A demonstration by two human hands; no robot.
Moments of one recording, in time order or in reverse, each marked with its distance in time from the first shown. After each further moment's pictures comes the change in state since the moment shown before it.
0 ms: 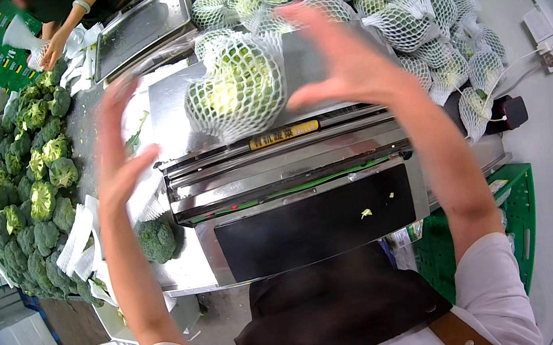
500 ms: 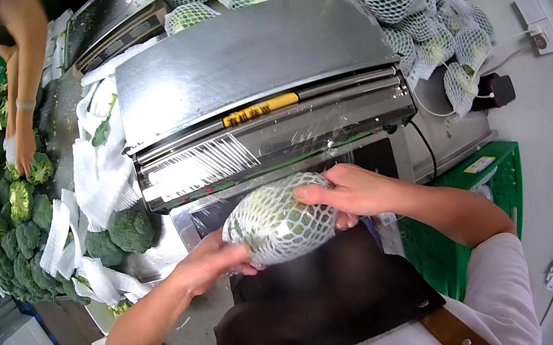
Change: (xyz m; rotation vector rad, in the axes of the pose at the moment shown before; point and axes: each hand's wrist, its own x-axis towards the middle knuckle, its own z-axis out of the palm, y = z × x) left_hand -0.140 0.085 0.090 -1.094 -0.533 -1.375; right_hand -0.103 -0.090 0.024 0.741 -0.951 1.337
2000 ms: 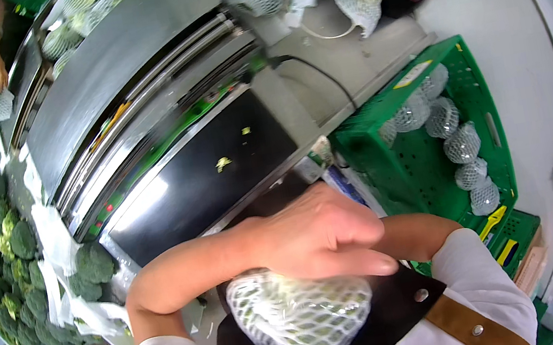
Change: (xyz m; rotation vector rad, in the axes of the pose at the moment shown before) left_hand 0.137 -0.003 0.257 0.862 -1.084 0.842; right_hand -0.058 0.172 0.086 0.193 0.075 -0.933
